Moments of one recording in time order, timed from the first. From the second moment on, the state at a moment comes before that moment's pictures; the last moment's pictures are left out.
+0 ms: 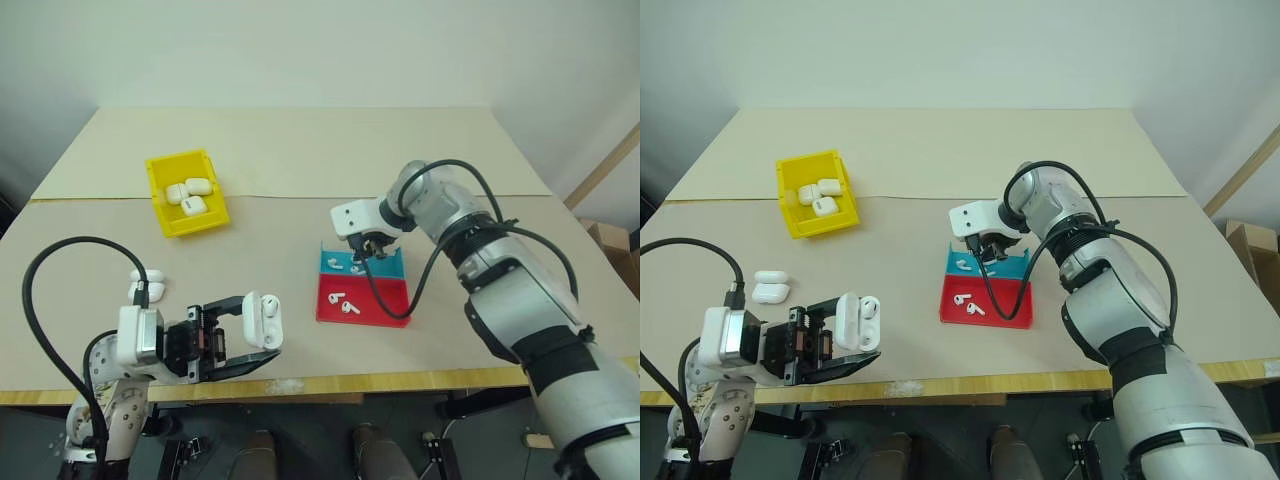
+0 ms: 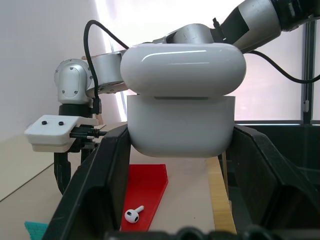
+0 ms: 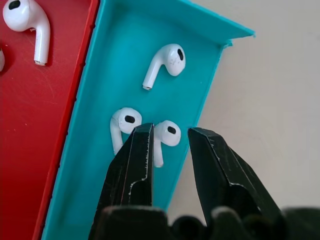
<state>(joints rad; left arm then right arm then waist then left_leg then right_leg) 0.02 0.50 0.17 -0.33 -0.74 -0.07 -1.35 -1.37 -0.35 0.62 1.07 -0.37 -0.08 1.30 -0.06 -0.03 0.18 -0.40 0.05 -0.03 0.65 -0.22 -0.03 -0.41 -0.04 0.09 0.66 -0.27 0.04</state>
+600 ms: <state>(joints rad) 0.02 0.48 0.16 -0.34 -0.73 -0.09 -1.33 -1.37 -0.33 0.61 1.13 -0.43 -0.09 1.26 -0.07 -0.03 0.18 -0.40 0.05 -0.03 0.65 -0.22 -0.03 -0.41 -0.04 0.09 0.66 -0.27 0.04</state>
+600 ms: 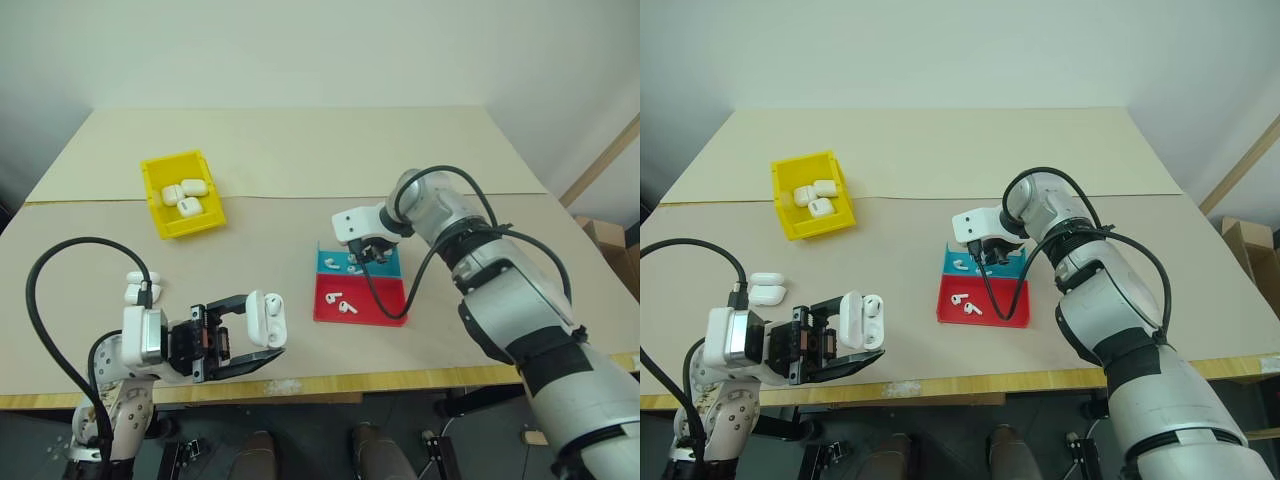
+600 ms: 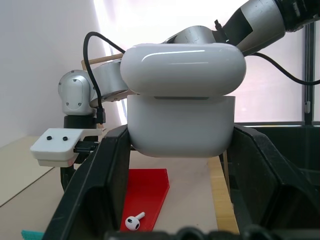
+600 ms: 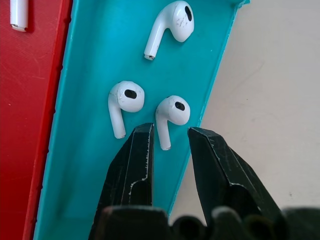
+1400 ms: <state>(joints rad) 0.03 0.48 0.15 -0.34 -0.73 -0.09 -1.33 -1.37 -0.29 0.60 1.16 -0.46 -0.11 1.22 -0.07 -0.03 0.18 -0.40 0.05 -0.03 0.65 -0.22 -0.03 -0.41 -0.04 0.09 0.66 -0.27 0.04</state>
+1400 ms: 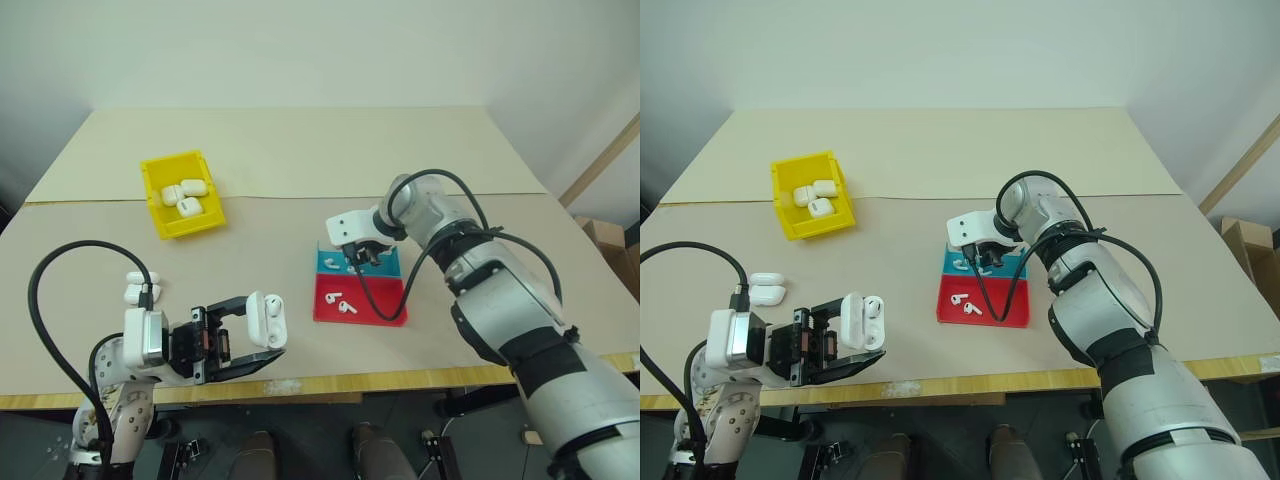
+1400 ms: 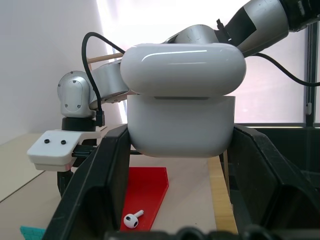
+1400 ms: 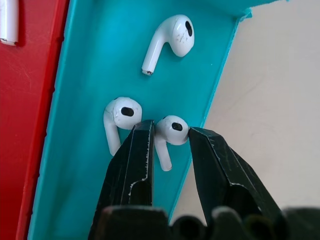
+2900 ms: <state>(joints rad) -0.06 0.44 0.11 -0.37 -0.76 -0.04 -1.23 -1.17 -0.49 0.12 0.39 -0.08 0.28 1.28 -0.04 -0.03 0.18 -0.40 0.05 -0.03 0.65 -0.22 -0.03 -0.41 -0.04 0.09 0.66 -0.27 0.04</state>
